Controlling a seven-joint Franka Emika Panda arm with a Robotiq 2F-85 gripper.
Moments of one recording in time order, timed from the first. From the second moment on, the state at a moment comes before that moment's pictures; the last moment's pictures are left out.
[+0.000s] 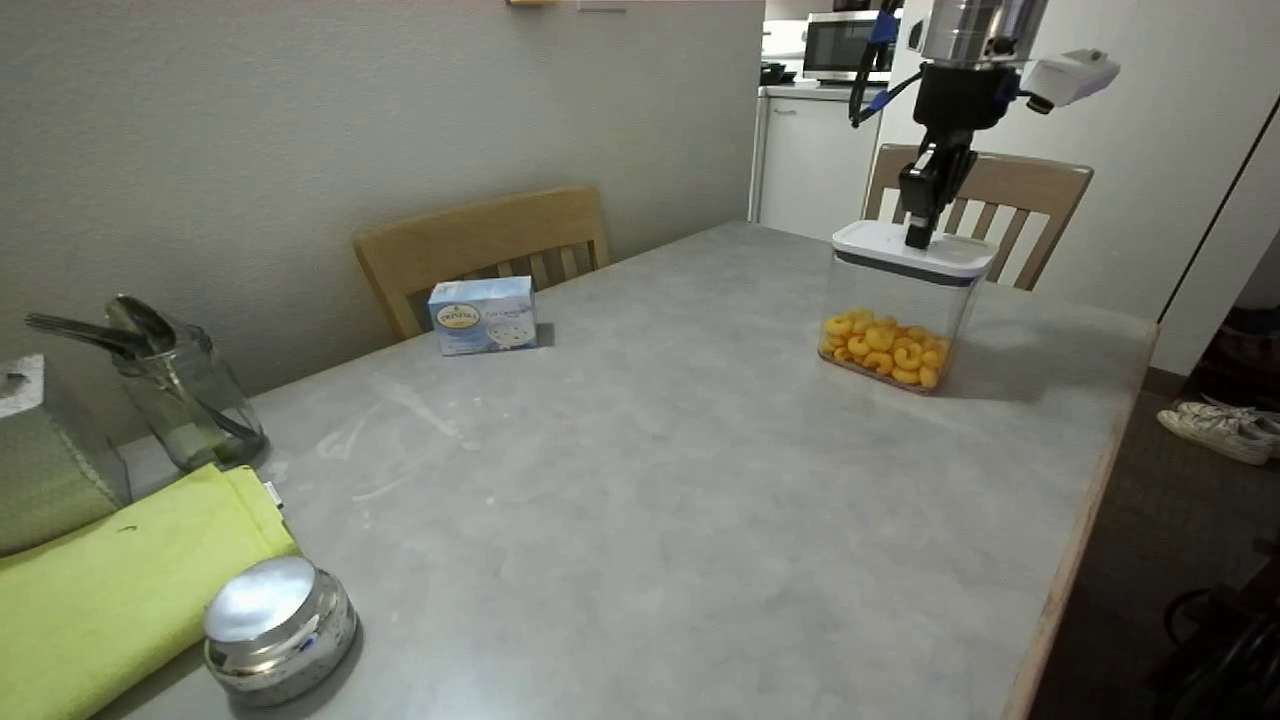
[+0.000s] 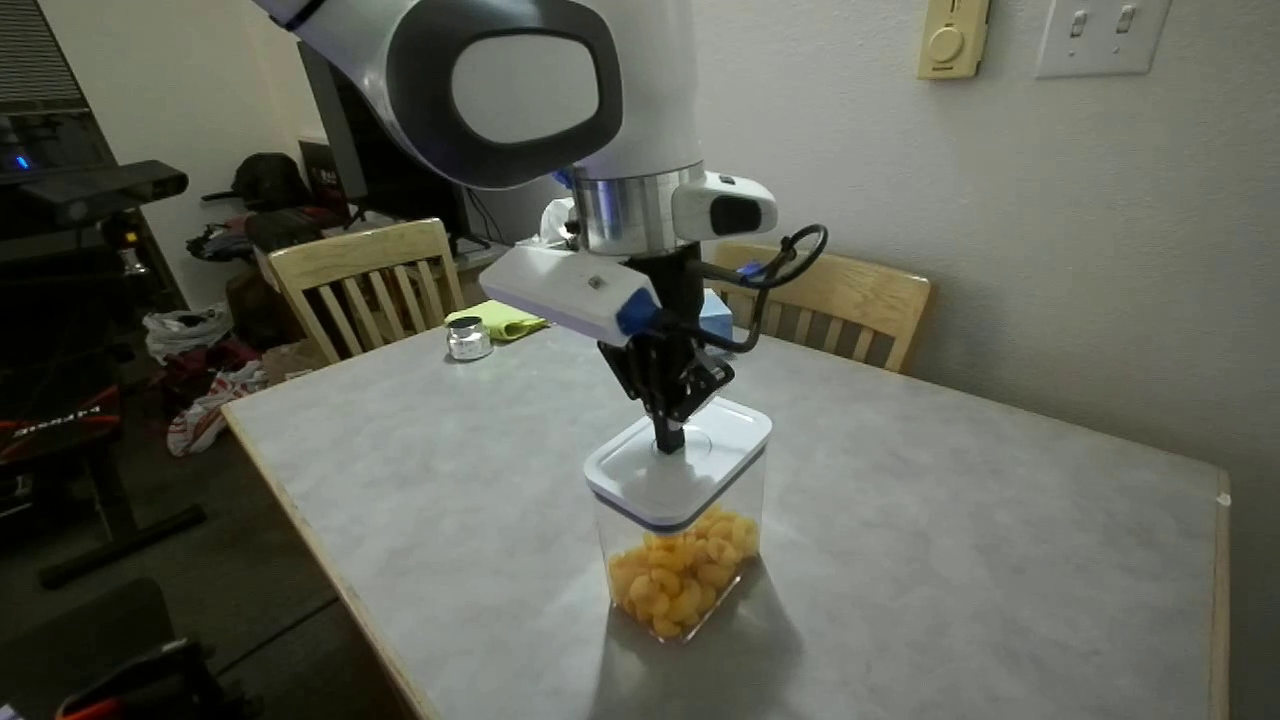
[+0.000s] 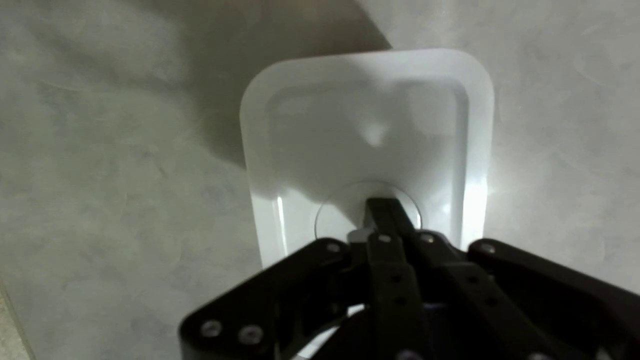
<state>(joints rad) -0.15 0.21 -0.17 -2.16 0.02 2.45 -0.31</state>
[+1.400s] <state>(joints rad) -0.20 0.14 -0.13 -2.09 0.01 2.35 -0.46</state>
